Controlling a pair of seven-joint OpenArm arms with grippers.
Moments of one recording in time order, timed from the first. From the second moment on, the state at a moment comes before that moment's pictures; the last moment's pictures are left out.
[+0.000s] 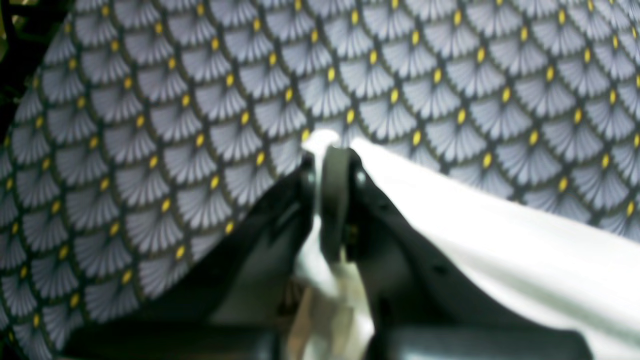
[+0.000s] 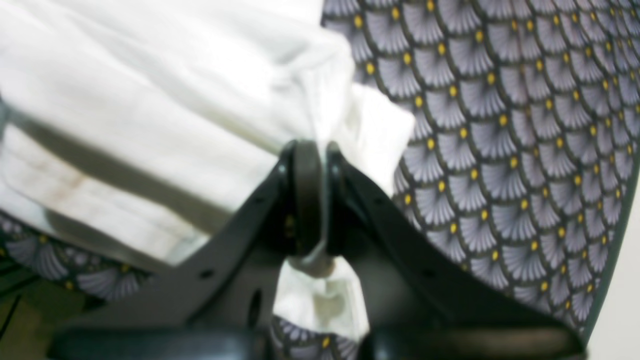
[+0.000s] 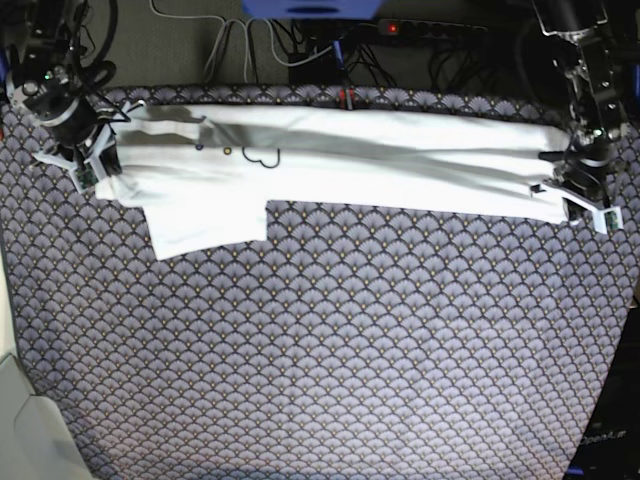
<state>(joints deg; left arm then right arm) 9.3 -16.8 -24.8 80.4 -15.8 -9.2 23.0 -24.2 13.2 25.6 103.0 -0.4 40.5 -29.2</state>
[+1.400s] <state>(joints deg) 11.6 -17.0 -21.0 80.3 -15.5 -8.6 22.8 -26.4 14.7 28.8 109.9 -0.4 40.3 -36.4</state>
